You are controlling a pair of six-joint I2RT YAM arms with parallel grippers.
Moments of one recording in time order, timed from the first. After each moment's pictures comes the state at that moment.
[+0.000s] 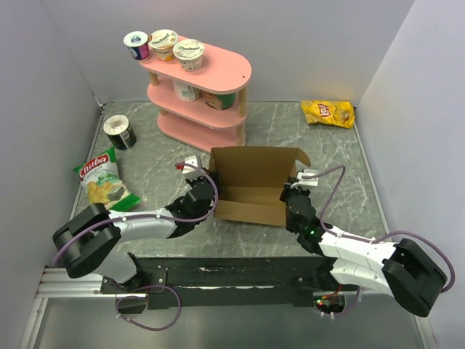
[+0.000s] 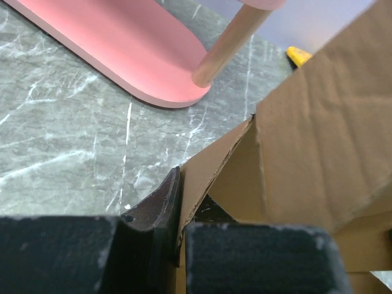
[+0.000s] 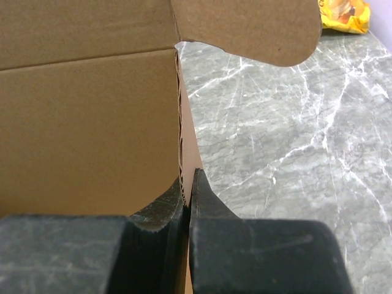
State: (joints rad) left arm -0.95 1.44 0.60 0.60 -0.77 -0.73; right arm 0.78 1.03 0.26 0.65 0.87 0.21
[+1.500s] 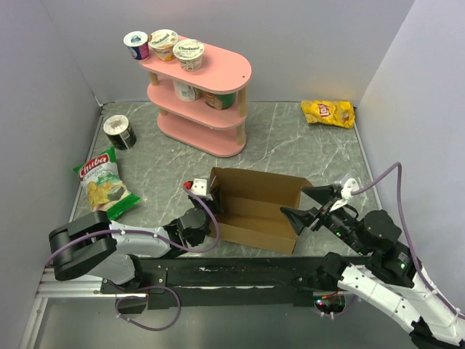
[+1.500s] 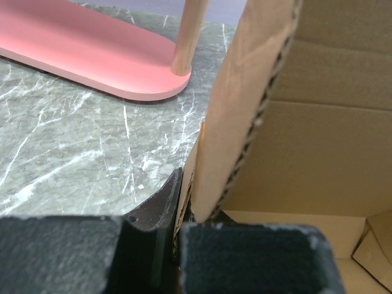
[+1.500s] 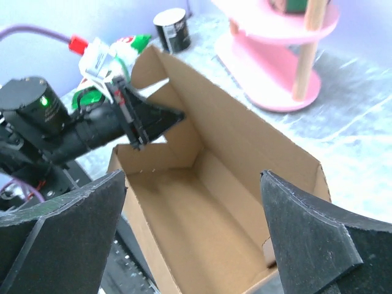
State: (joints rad) left arm -1.14 1.38 0.40 0.94 -0.86 -0.33; right arm 0.85 0.29 0.75 -0.49 0.08 0.16
